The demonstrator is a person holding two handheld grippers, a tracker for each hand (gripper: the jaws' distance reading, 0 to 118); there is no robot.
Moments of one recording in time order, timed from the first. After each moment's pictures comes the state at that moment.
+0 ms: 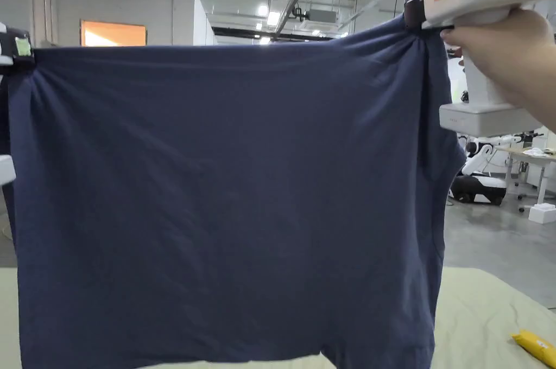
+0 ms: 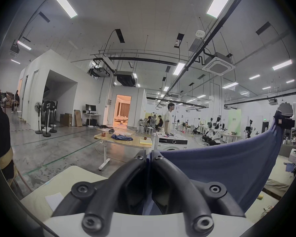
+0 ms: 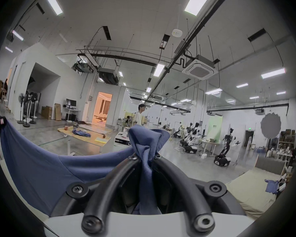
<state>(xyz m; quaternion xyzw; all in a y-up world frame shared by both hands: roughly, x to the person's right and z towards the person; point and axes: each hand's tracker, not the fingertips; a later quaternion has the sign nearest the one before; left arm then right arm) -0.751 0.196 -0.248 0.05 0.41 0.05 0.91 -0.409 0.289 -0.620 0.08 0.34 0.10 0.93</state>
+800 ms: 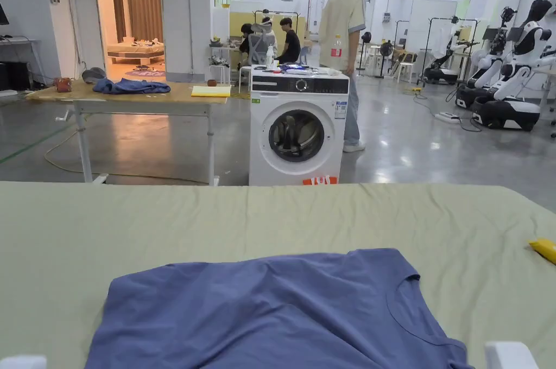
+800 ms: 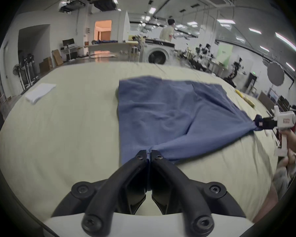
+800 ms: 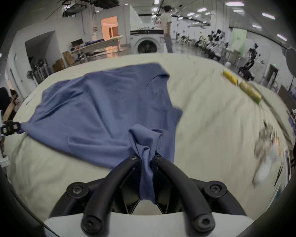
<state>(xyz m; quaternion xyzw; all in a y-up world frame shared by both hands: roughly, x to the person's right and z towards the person) -0.615 -0.225 -0.110 -0.31 0.28 0.17 0.89 -0.222 -0.225 -0.547 -0.37 0.40 0.15 0.83</state>
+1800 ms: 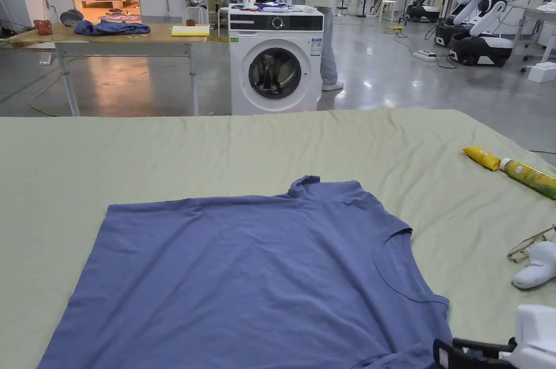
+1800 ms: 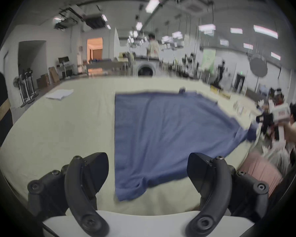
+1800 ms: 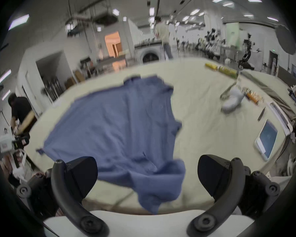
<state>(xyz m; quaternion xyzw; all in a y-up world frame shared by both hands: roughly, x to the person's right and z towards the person) -0.432 -0.184 0.064 -0.21 0.27 0.12 0.93 -0.029 -0.188 -0.391 -0.31 0.42 0.04 0.85</state>
